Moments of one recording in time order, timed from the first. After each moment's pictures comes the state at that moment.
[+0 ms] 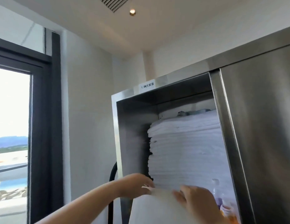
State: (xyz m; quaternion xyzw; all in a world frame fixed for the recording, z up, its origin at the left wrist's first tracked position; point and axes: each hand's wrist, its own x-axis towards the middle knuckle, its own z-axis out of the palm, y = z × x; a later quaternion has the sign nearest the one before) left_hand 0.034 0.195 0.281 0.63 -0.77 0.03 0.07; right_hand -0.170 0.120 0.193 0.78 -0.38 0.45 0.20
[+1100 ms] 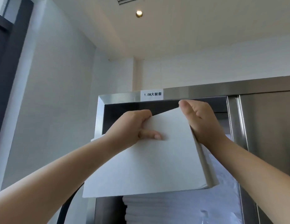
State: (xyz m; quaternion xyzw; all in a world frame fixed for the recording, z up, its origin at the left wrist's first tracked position) left_hand 0.092 0.172 0.448 0.35 -0.82 0.13 0.44; right_hand -0.114 0.149 0.457 0.76 -0.12 0.62 0.12
